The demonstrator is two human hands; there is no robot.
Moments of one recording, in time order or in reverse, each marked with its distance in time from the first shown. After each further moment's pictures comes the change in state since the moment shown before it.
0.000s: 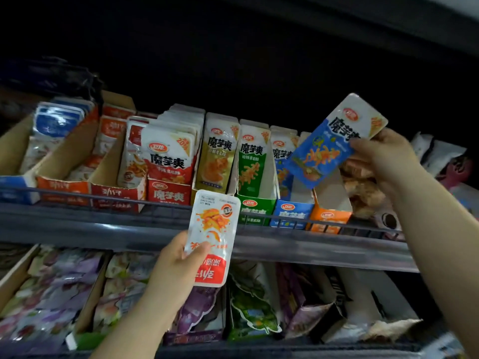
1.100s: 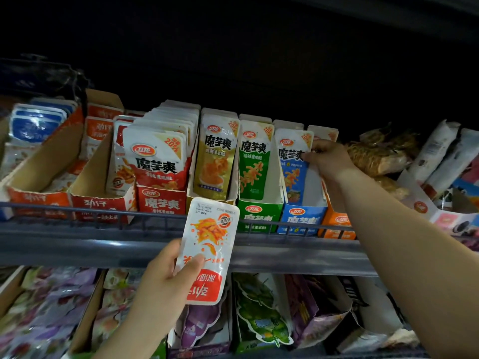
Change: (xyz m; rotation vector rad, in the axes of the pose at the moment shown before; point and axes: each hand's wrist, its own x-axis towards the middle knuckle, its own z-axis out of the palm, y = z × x) left_hand 0.021 -0.009 -0.007 0.061 -0.006 0.021; right_hand 0.048 0.063 0.070 -0.221 -0.074 0.117
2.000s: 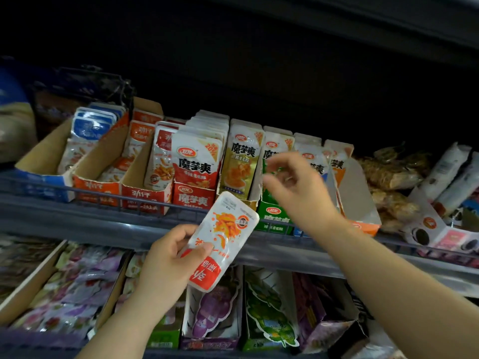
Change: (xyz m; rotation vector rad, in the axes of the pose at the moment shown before) left_hand -0.011 0.012 -0.029 0.035 0.063 0.129; right_hand -0.125 -0.067 0.033 -0.054 -0.239 -0.513
